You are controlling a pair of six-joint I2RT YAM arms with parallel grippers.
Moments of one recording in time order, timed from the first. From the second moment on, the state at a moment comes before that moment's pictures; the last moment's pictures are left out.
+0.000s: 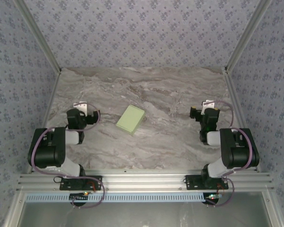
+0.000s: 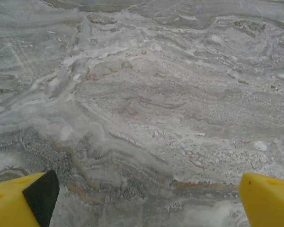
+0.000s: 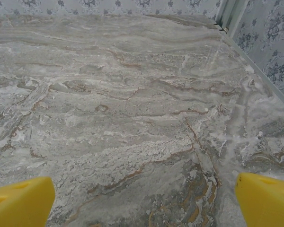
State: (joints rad) left arm 0.03 1.53 0.38 0.73 0.10 0.01; right arm 0.00 1.51 0.35 0.77 0.17 -0.02
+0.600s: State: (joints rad) left arm 0.03 1.53 0.39 0.72 0.05 -0.01; right arm -0.02 1.51 0.38 0.71 0.06 -0.02
